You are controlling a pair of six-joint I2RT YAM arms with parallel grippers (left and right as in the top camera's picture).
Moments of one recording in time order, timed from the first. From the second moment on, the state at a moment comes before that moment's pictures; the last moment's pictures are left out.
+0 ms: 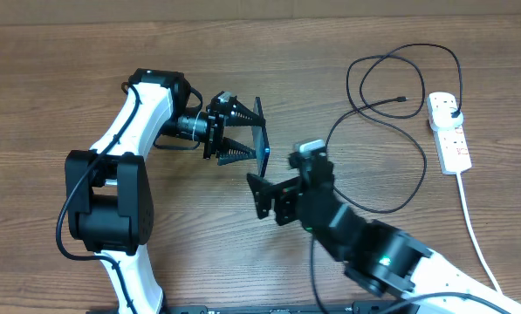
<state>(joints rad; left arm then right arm) -0.13 2.05 1.57 -1.44 1.42 -0.15 0.99 1.07 0.85 -0.30 0.38 0.54</state>
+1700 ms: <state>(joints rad) -0.13 2.05 1.57 -1.43 1.39 -0.12 0.94 1.42 0.85 0.06 0.49 0.57</state>
